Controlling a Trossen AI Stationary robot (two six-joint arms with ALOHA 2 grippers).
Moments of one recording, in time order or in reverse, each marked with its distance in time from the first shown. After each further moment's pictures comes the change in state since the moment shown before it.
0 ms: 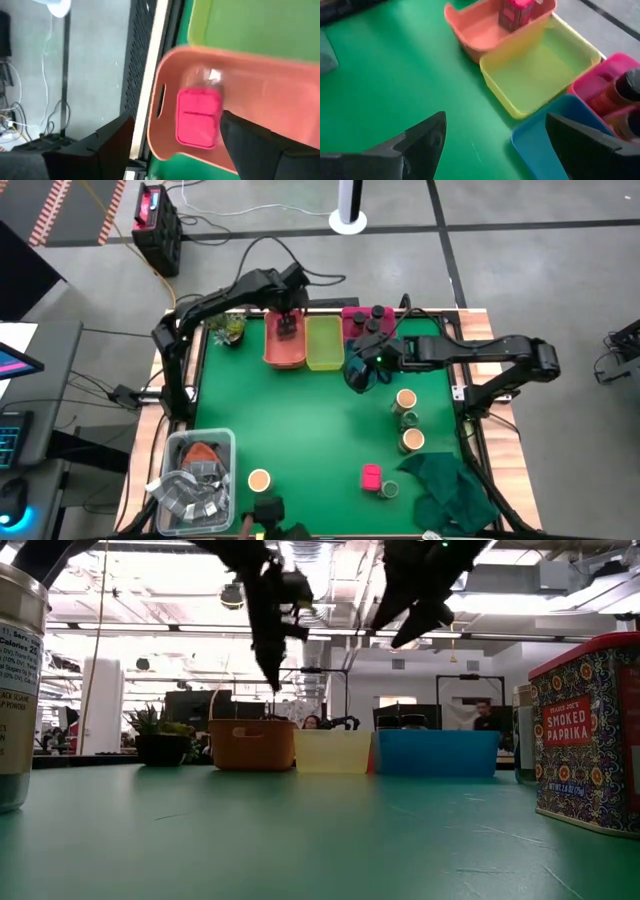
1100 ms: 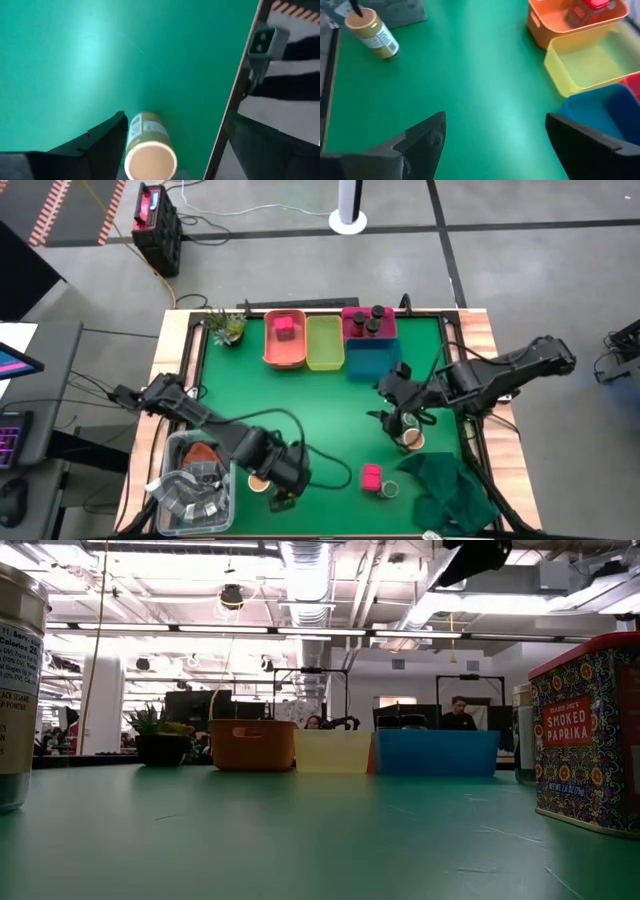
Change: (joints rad) left arm -1.127 0.007 0.117 -0.256 0.253 -1.254; right arm 0.392 -0.170 0.000 -0.195 0.095 0.060
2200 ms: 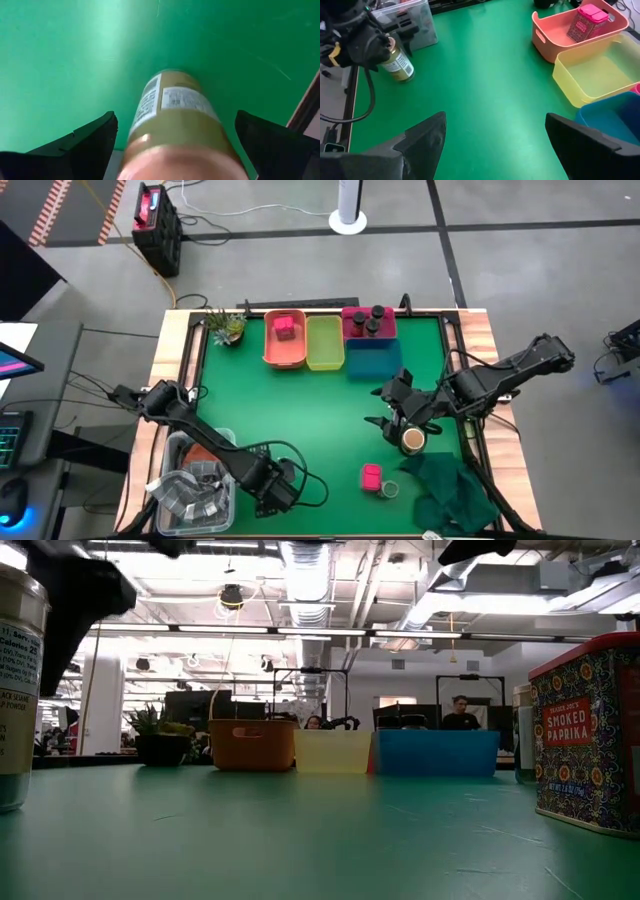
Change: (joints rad) left arm -0.091 0.035 -0.359 0.134 0.046 -0.028; right arm 0.102 0.001 0.000 0.071 0.091 0.095
